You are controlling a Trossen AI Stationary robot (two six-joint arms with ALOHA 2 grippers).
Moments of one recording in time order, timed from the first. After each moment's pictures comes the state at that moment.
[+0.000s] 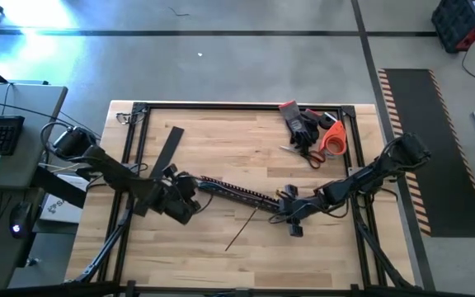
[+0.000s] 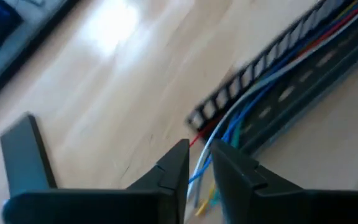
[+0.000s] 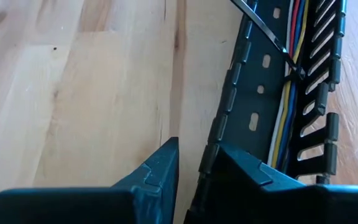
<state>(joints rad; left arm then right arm) -0.48 1.45 0.76 -0.67 -0.81 -0.89 0.43 1.53 0.53 0.15 0.17 0.35</state>
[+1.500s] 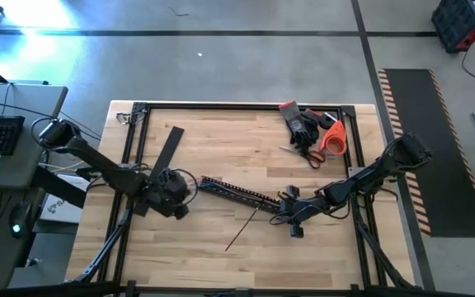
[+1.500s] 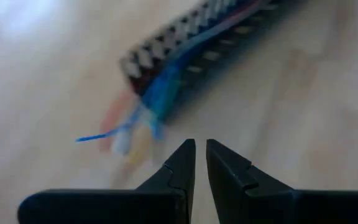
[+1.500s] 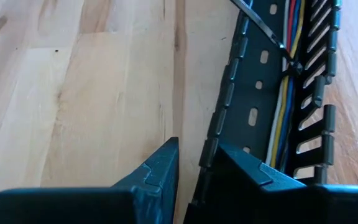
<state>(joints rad) -0.52 1.17 0.54 -0.44 -0.55 -0.91 0.45 1.52 0.53 0.14 0.20 0.39</state>
